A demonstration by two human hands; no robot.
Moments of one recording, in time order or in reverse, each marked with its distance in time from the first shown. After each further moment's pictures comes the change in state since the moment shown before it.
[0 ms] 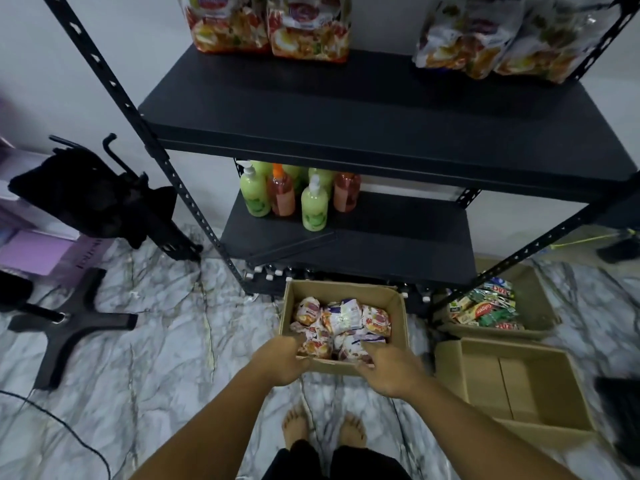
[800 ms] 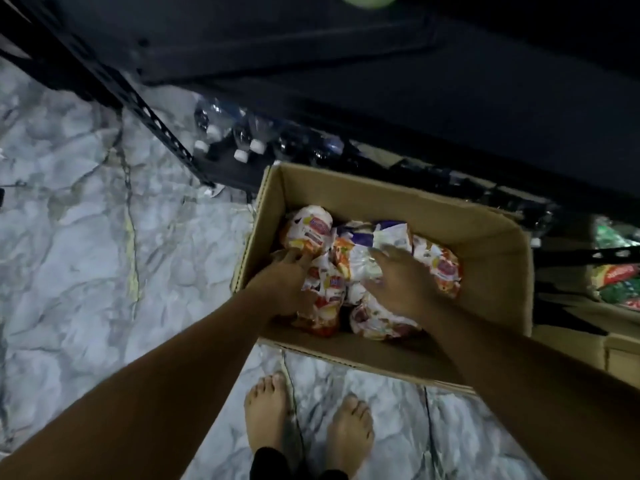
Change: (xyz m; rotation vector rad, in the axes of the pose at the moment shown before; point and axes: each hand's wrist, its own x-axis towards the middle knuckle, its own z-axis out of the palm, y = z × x) left_hand 0.404 -0.177 0.211 0.006 -0.083 -0.082; right_hand 0.465 0.116 0.199 -0.120 0.104 -0.106
